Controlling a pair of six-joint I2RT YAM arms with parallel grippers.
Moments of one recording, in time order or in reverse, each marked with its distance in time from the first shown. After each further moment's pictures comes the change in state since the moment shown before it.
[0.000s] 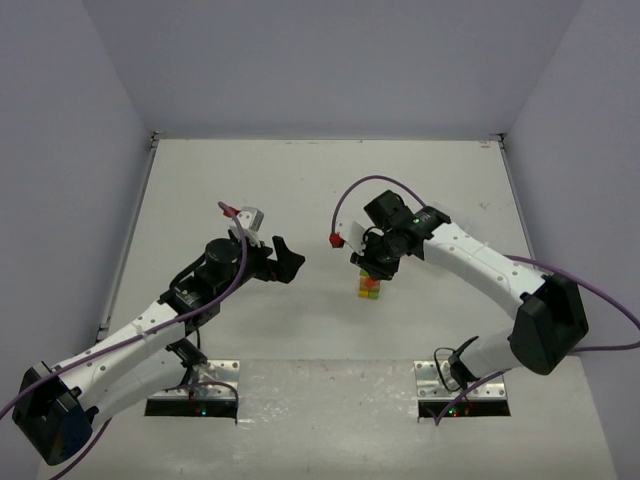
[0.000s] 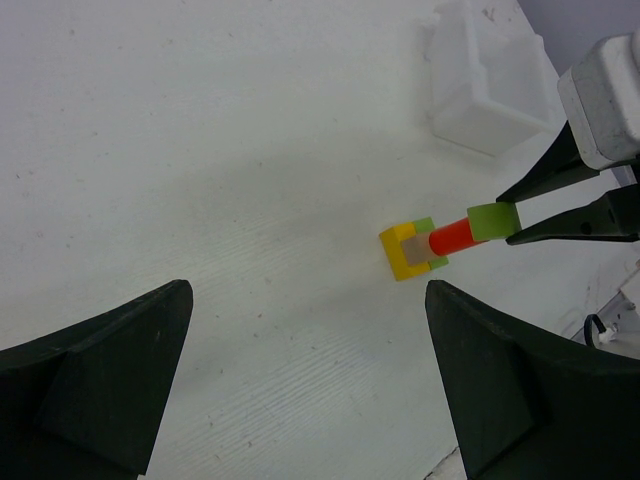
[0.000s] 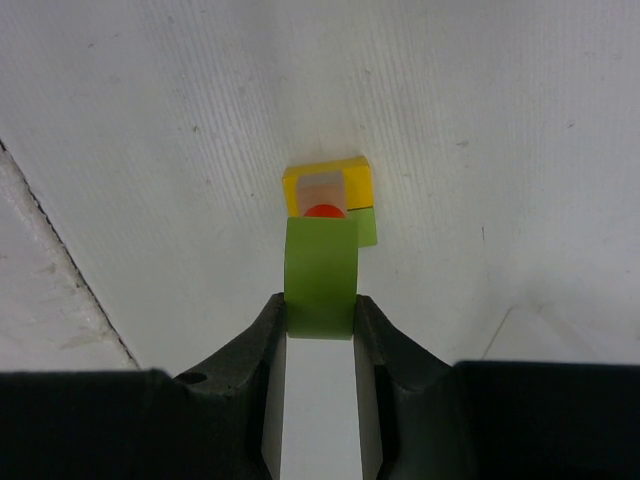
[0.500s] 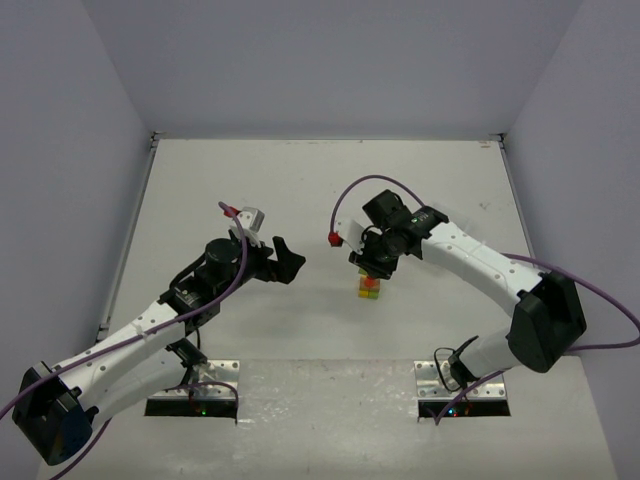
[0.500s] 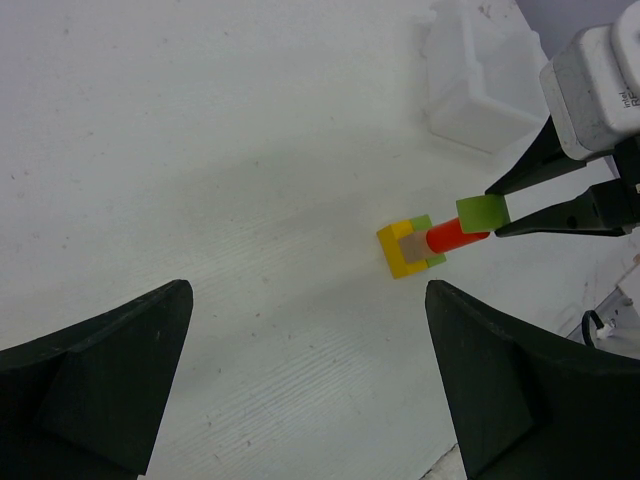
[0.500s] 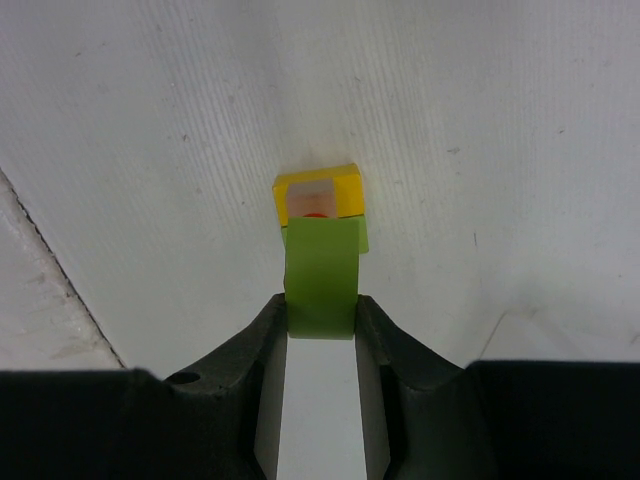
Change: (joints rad) left arm 0.000 0.000 0.000 0.000 0.009 0.003; right arm 0.000 0.014 0.000 0.023 0.008 0.001
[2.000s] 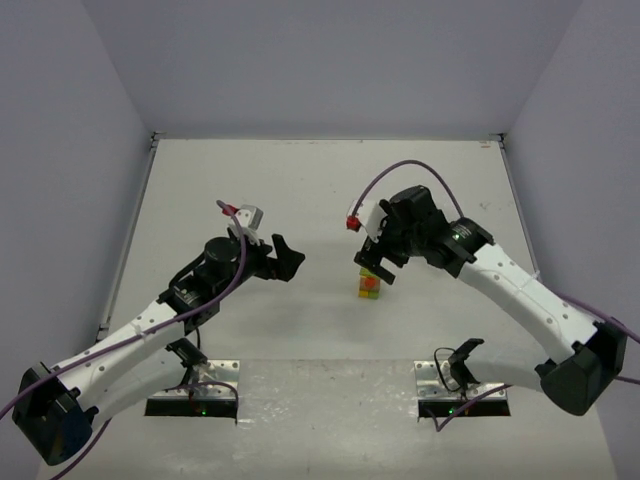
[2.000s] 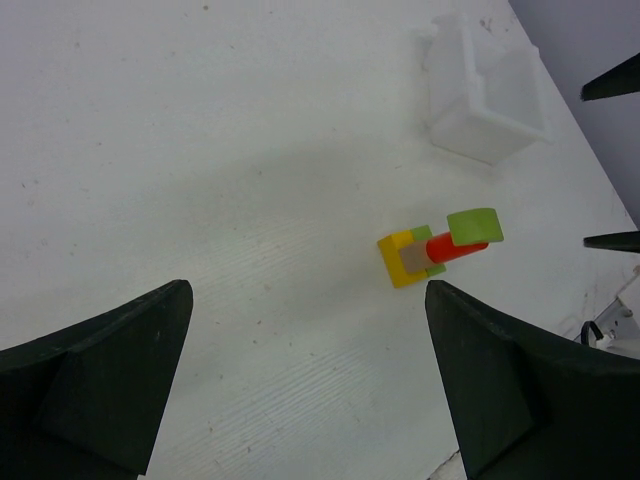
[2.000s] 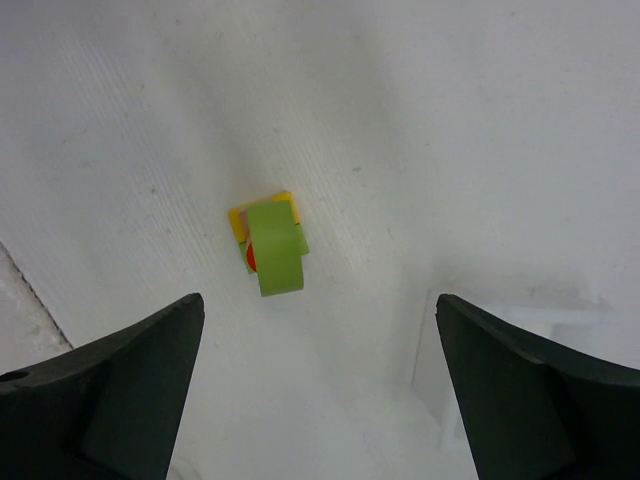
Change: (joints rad) left arm 0.000 -0.003 0.010 -0.003 -0.011 0.000; right arm 0.000 -0.224 -0.010 0.052 0.081 0.084
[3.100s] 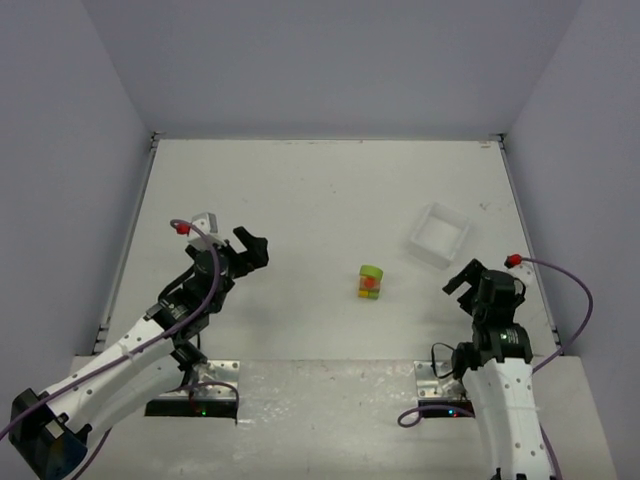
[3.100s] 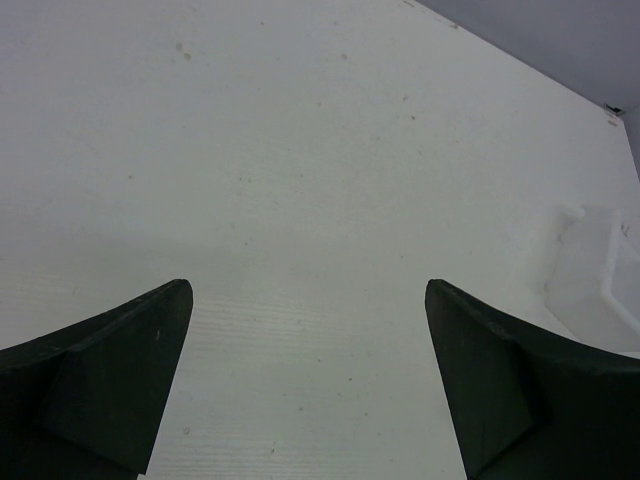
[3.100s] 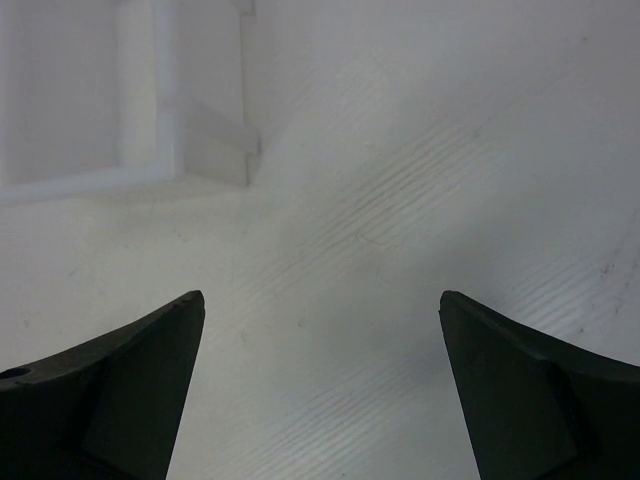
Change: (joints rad) left arm 0.010 -0.163 -0.065 -0.123 -0.505 -0.222; right arm -0.721 -0.844 -0.805 0.154 0.372 1.085
